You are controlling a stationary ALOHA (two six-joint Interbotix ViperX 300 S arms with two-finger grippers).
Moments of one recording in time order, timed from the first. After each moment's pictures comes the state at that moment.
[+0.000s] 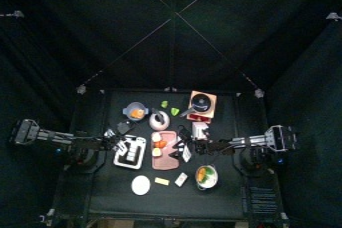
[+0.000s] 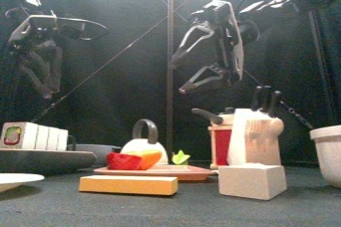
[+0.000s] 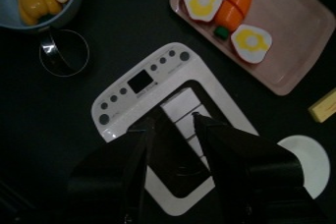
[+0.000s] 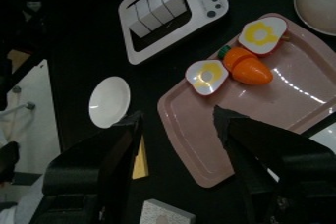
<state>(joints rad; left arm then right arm) -0.14 -0.63 0.92 0.48 0.89 -1.14 -0.04 -0.14 0.69 -0.64 -0.03 1.24</state>
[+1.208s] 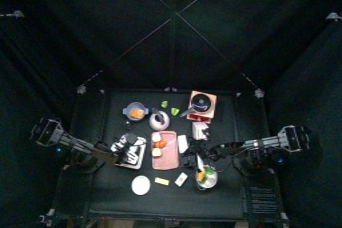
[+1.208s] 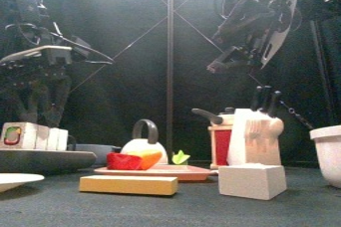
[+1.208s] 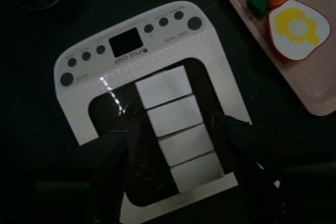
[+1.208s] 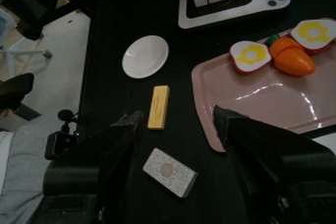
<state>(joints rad) -0.29 -0.26 0.86 0.53 0.91 -1.60 0.03 -0.30 0.87 -0.87 -0.18 1.24</state>
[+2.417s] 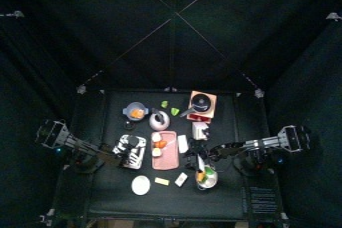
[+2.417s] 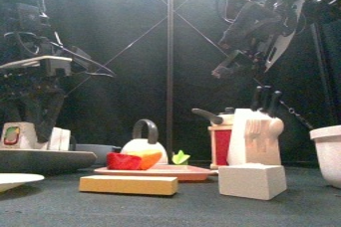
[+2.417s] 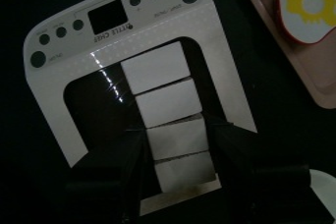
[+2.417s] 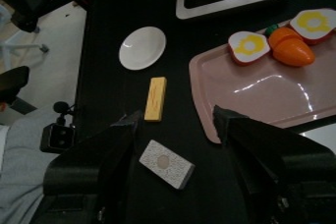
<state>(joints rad) -0.29 -0.19 0.85 0.48 0.85 -1.61 0.04 -0.30 0.89 -0.87 -0.18 1.24</state>
